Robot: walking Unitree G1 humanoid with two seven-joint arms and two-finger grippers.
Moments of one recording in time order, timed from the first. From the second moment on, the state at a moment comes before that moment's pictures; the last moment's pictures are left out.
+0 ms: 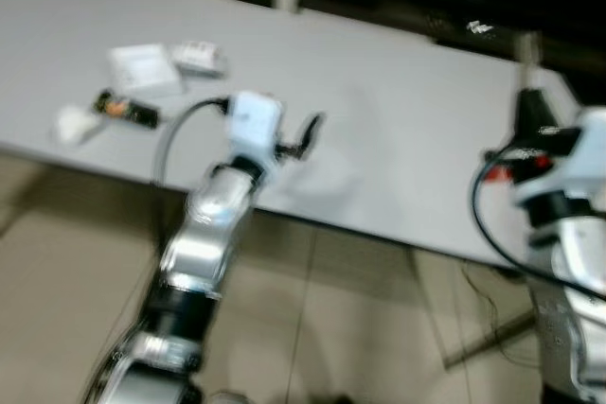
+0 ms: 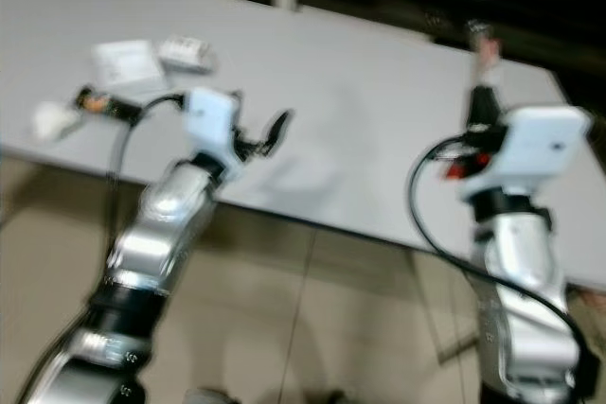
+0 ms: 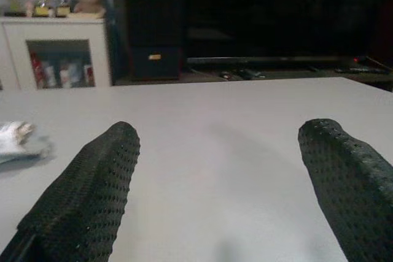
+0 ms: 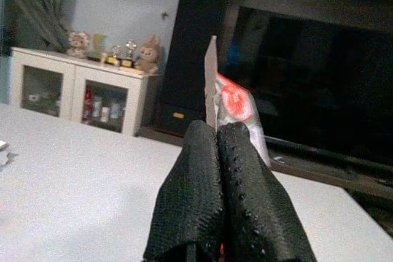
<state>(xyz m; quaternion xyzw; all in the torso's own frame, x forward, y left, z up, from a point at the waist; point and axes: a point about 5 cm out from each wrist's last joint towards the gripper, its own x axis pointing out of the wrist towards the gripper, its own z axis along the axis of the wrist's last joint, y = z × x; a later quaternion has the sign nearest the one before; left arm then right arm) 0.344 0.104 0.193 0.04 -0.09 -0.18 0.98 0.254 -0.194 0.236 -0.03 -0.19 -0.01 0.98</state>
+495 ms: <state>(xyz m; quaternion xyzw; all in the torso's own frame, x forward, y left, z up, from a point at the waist) 0.346 0.102 0.192 0.04 -0.09 -0.18 0.98 0.256 -0.195 0.233 -0.03 -0.18 -0.02 0.98</state>
